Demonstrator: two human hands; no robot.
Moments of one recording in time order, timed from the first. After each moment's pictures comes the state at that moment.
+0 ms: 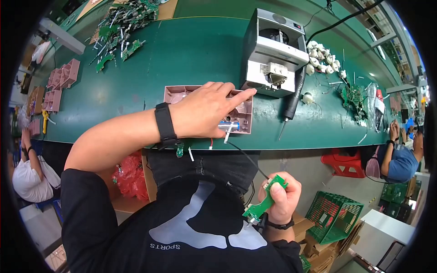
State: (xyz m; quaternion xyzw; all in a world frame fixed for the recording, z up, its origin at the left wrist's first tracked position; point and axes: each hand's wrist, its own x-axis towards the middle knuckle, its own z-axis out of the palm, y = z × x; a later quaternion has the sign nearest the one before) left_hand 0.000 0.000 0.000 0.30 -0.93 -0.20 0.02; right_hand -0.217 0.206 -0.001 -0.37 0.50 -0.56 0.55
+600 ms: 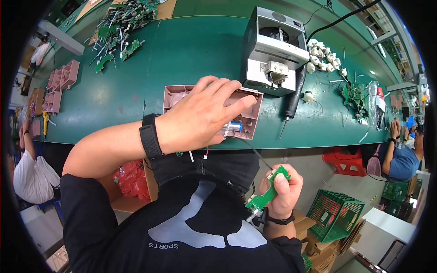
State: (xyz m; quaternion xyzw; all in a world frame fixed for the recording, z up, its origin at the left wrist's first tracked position) left_hand 0.009 0.018 0.024 0.25 -0.95 -0.11 0.15; right_hand -0.213 0.195 -0.006 -0.34 0.47 -0.59 0.56
